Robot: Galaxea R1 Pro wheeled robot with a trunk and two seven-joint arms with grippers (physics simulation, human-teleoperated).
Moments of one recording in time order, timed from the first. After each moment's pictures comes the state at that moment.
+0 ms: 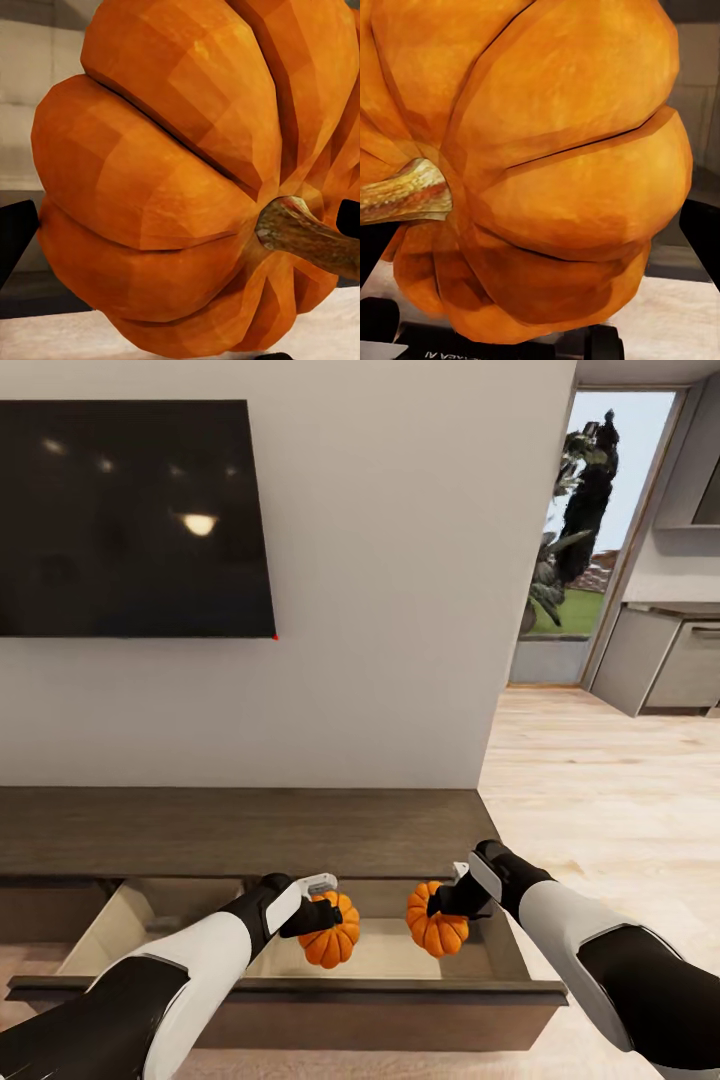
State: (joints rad) left arm -0.94 -0.17 -0.19 -0.11 0.45 0.56 0.08; right arm -1.02 -0.01 0.37 -0.17 -0.44 0.85 0.07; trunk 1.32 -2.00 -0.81
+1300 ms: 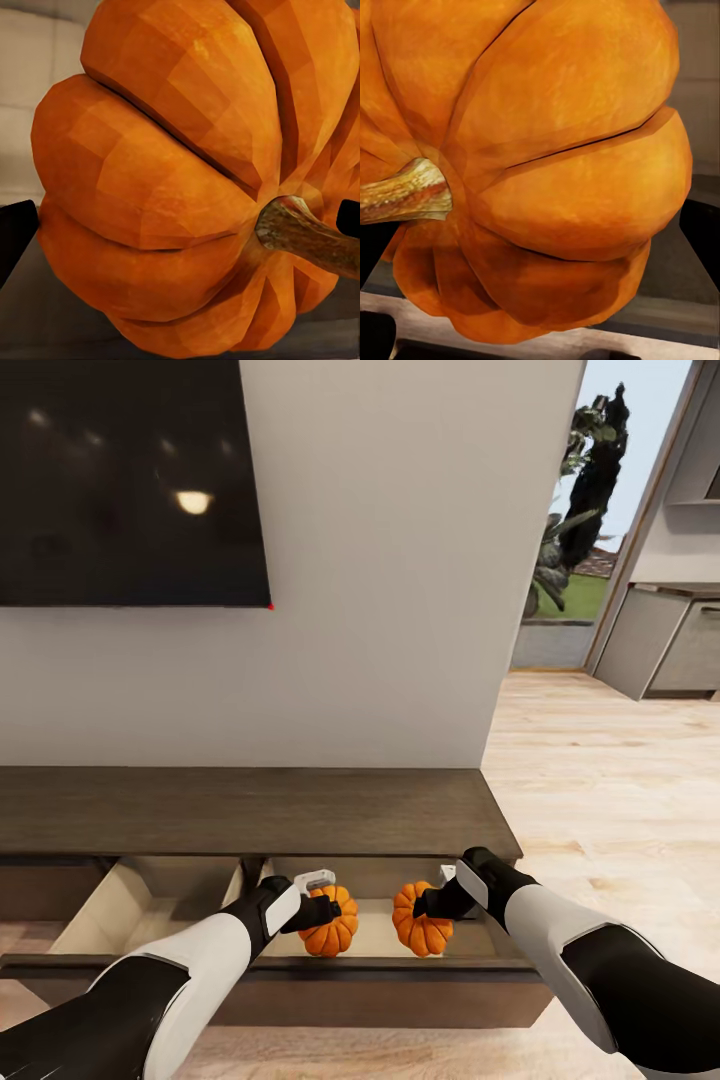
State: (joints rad) left arm -0.94 -0.17 -0.18 -0.10 0.45 0.47 0.08; right arm -1.02 0.04 0.36 -0.11 -0.44 0.76 0.07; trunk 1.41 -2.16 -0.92
